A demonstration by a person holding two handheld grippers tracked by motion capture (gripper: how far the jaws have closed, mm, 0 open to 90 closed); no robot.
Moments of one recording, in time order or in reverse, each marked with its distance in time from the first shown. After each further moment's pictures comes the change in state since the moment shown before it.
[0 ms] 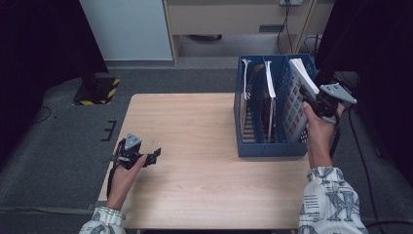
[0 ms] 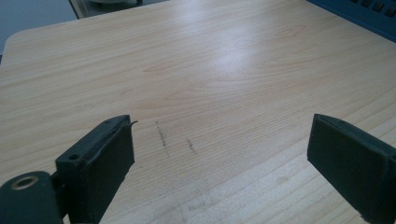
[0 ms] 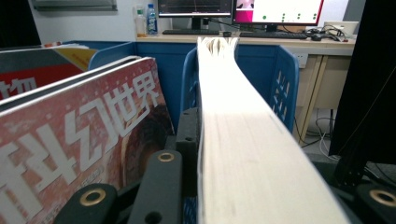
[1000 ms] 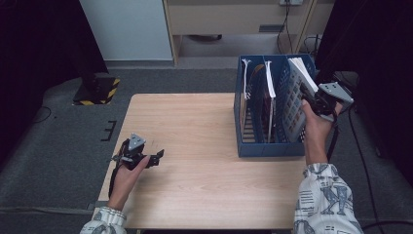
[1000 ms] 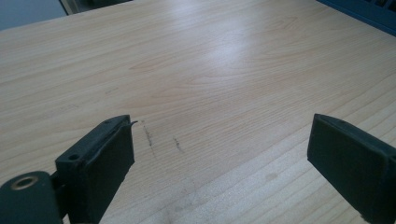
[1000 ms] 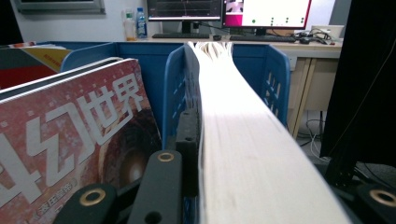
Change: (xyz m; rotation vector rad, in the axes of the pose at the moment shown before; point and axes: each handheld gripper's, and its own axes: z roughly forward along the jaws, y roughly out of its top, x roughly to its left) left arm -0.007 0.000 0.005 0.026 -0.022 0.028; right arm -0.004 -0.007 0.013 -0.023 -0.044 0.007
